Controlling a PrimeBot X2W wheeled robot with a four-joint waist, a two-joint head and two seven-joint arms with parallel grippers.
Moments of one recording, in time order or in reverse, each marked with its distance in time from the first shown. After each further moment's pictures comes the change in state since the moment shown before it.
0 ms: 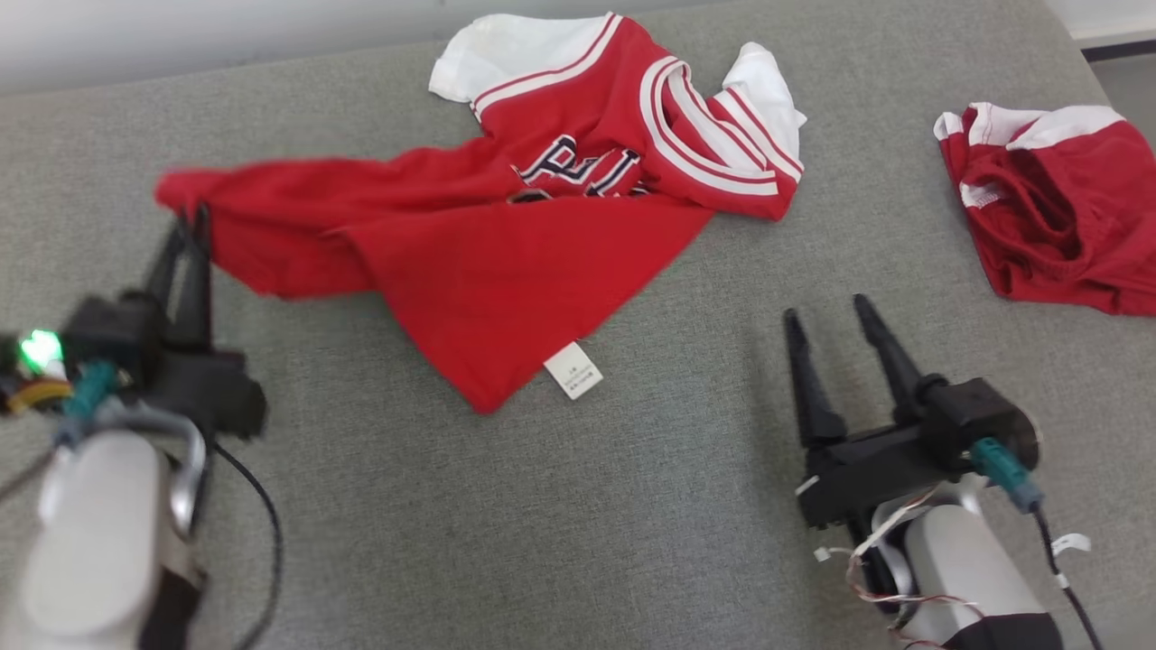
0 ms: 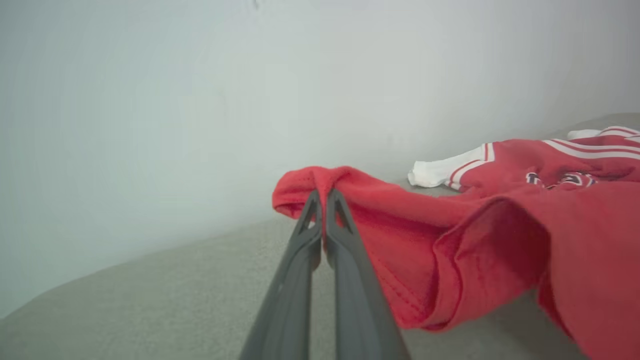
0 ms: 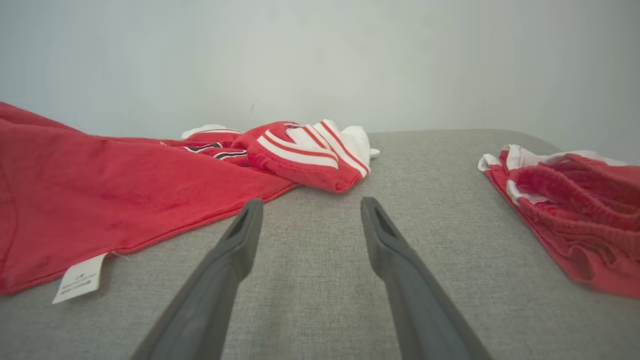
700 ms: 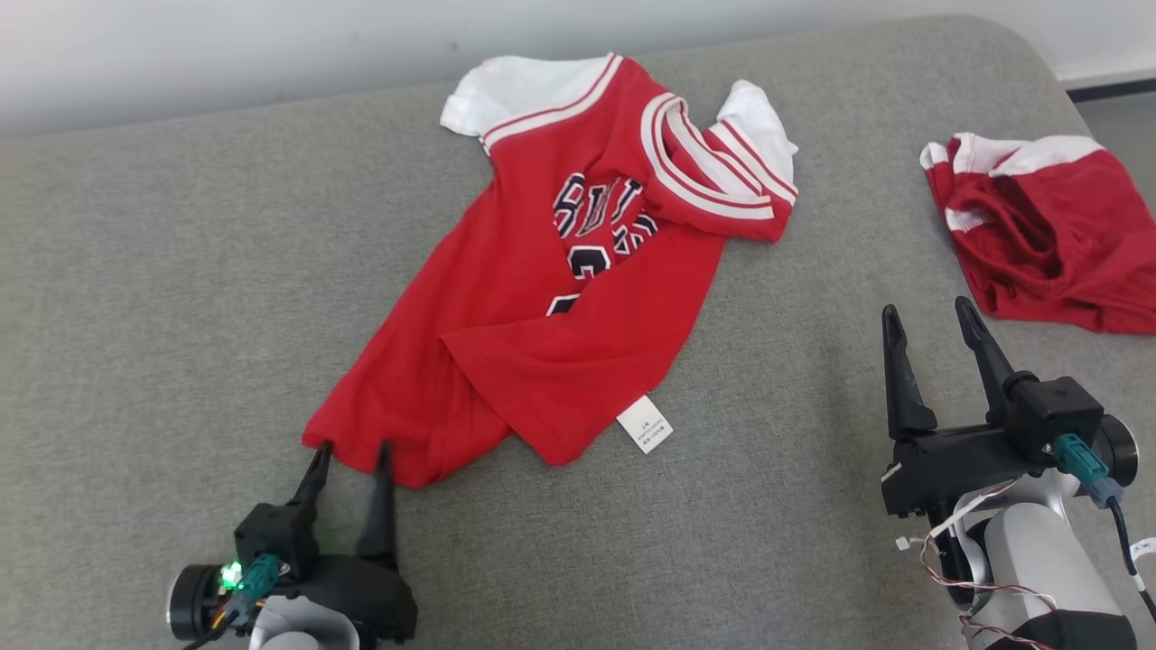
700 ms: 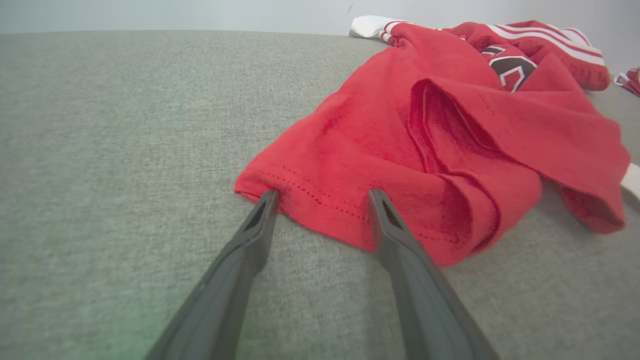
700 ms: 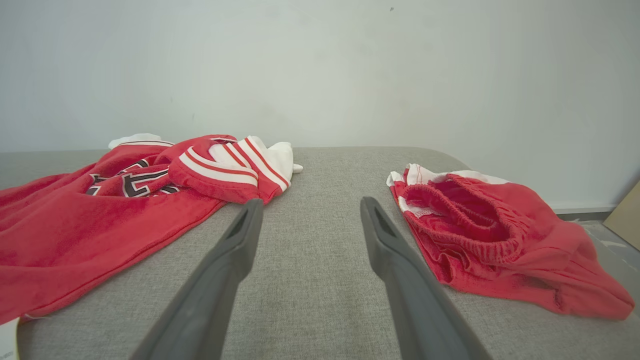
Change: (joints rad) left arm 0.303 -0.196 -0.070 0.084 -0.139 0.049 0.000; right arm 0.005 -0.055 -0.142 0.044 -0.053 0.000 0.000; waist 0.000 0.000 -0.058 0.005
